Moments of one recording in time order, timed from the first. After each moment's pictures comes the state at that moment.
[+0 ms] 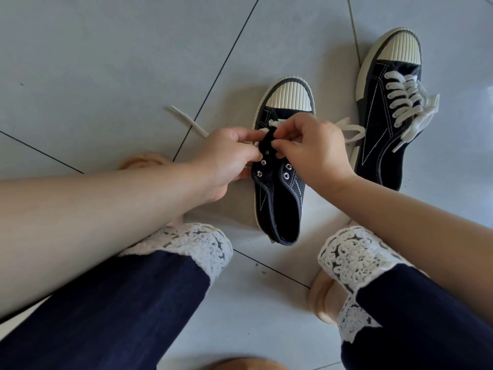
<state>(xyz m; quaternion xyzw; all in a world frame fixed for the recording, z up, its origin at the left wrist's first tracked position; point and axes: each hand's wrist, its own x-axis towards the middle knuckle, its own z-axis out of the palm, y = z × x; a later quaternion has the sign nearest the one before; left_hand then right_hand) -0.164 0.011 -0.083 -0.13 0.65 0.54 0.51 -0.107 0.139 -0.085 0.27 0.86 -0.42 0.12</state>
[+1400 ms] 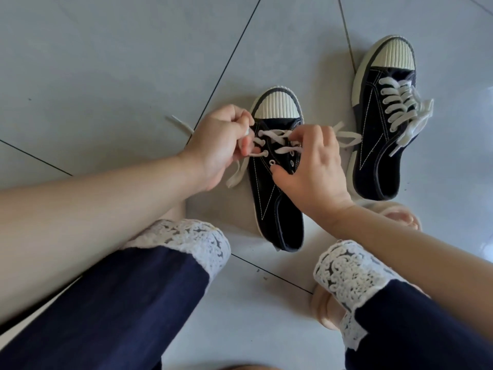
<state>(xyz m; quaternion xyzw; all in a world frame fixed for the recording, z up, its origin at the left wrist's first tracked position) -0.184 0.017 -0.074 -0.07 0.68 0.59 0.44 -0.079 0.131 -0.090 0.25 0.91 -0.32 0.06</state>
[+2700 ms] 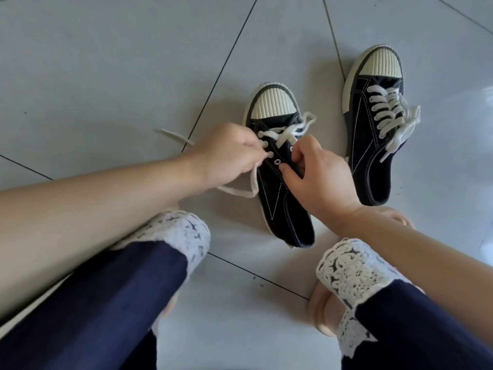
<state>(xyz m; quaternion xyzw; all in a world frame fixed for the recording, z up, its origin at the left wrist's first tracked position) -0.189 0.026 -0.056 0.17 0.80 0.35 0.45 -0.074 0.155 -0.092 0.19 0.93 -0.29 0.08</state>
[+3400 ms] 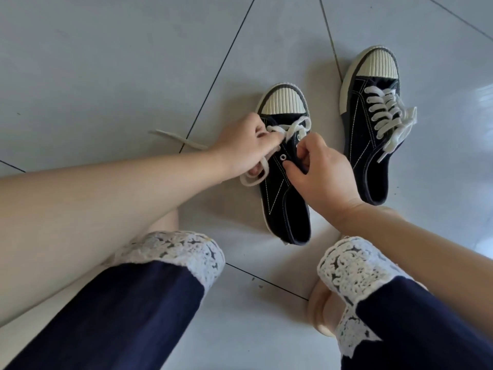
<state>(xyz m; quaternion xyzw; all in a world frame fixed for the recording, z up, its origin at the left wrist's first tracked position) -0.189 0.049 -0.101 0.16 0.84 0.34 0.39 -0.076 0.163 -0.094 0.23 0.92 -0.31 0.08</state>
